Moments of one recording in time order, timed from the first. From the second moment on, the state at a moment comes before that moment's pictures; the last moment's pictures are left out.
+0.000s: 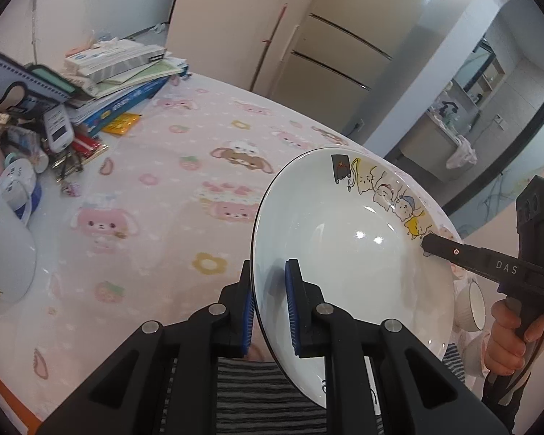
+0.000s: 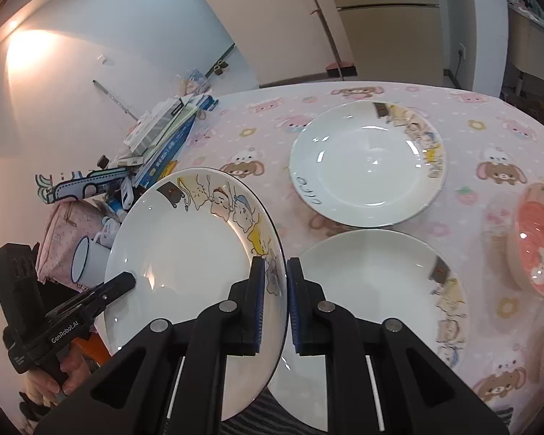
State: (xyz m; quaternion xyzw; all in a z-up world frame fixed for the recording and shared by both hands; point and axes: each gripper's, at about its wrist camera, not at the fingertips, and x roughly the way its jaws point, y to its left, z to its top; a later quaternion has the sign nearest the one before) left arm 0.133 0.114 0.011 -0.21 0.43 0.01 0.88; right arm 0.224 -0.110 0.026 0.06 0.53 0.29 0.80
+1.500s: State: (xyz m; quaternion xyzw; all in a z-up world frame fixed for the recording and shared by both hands) left arm 0.190 -0.034 -0.065 -0.11 0.51 -0.05 0.85; right arm 0.220 -0.255 -0.042 0.08 0.56 0.17 0.80
